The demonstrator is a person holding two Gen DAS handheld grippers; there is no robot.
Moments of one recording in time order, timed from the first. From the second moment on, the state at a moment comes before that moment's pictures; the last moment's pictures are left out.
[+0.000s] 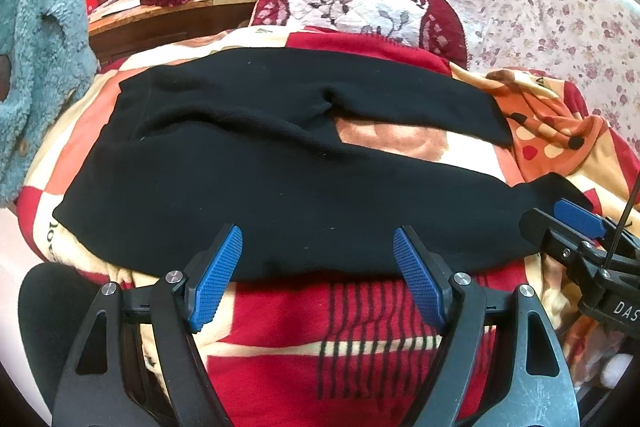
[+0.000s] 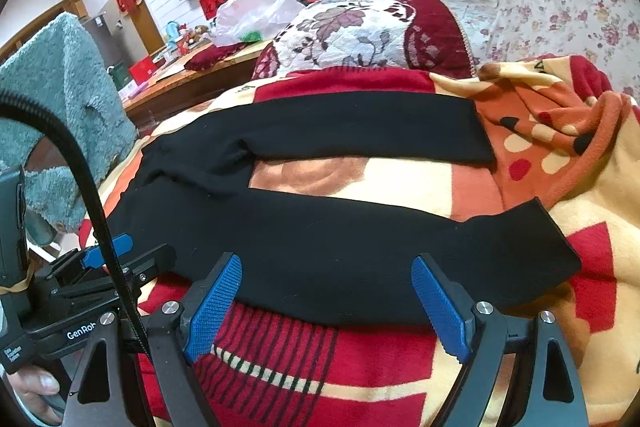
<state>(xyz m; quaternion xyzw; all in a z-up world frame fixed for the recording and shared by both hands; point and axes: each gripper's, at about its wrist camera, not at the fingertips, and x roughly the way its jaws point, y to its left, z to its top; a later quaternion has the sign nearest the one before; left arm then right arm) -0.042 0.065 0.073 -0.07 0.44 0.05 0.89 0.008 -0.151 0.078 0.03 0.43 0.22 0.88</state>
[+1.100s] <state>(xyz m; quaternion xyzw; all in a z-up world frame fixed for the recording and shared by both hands) -0.088 0.275 0.039 -0.28 0.48 0.24 0.80 0.033 -0.046 0.050 -0.01 0.46 0.34 0.82</state>
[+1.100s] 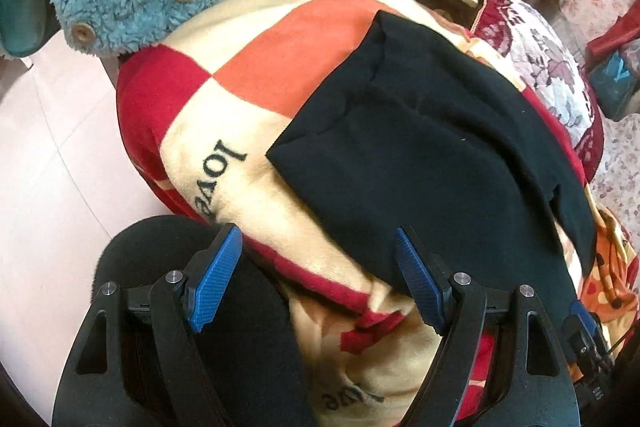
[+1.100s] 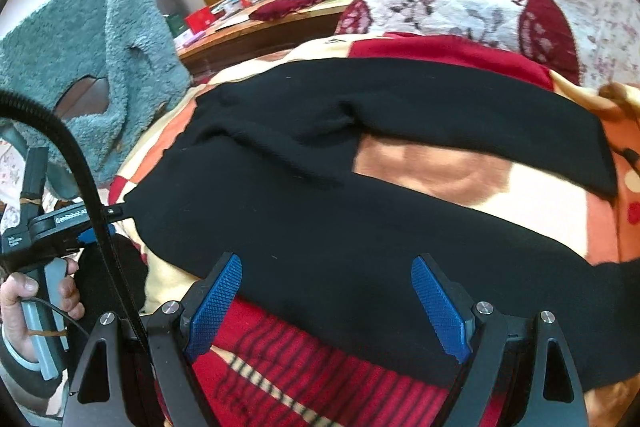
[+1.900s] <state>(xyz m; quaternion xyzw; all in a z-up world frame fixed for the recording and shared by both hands) -0.062 0.274 0.030 -0.26 0.49 0.22 0.81 0.095 0.056 0.080 -0.03 0.42 0.43 0.80</state>
